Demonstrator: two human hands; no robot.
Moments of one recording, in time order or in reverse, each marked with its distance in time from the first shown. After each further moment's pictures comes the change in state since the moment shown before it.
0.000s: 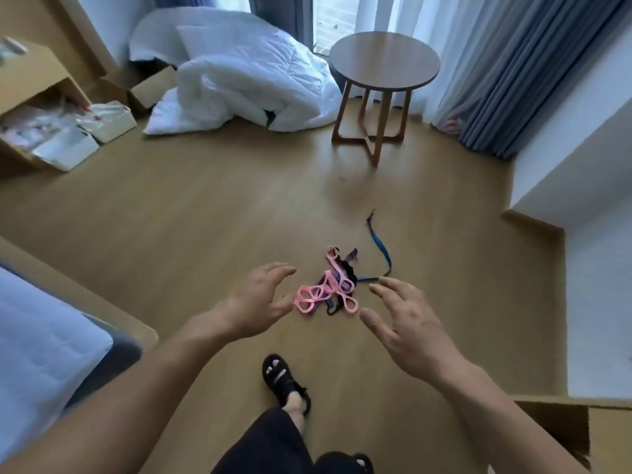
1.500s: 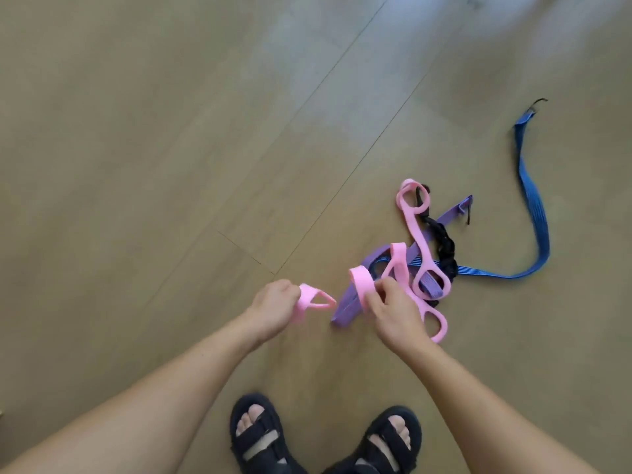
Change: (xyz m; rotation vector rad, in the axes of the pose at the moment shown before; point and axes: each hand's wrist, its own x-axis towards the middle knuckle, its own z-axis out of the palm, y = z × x) left_hand 0.422 -0.418 0.389 -0.618 -0.189 -0.843; right_hand 0.490 0.264 0.530 0.398 -0.354 0.470
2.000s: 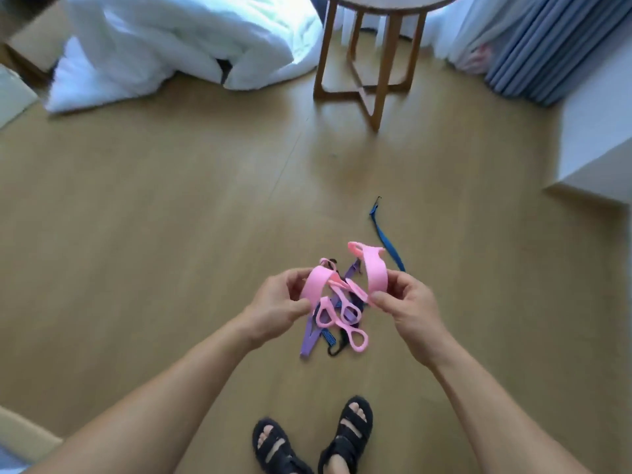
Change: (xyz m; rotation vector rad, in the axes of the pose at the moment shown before) left_hand -0.345 0.271 -0.086 -0.012 -0.188 0.525; right_hand -0.307 -0.168 -0.293 0.721 0.226 -0.207
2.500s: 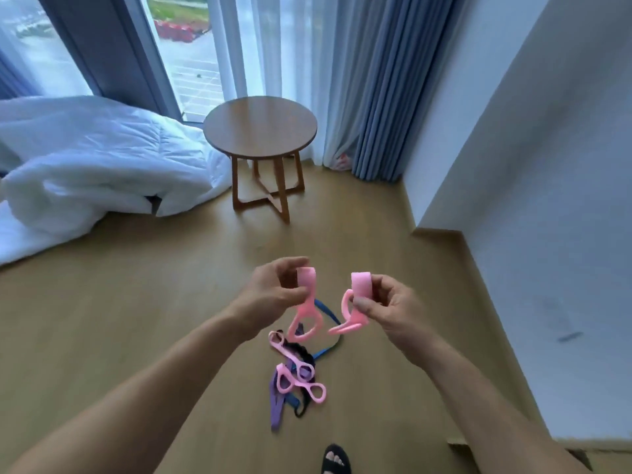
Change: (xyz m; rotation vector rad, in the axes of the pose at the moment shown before) left_hand -0.153 0.226 0.018 0.067 -0.187 0.379; right_hand -0.217 -0.176 -0.070 0.037 0.269 -0.300
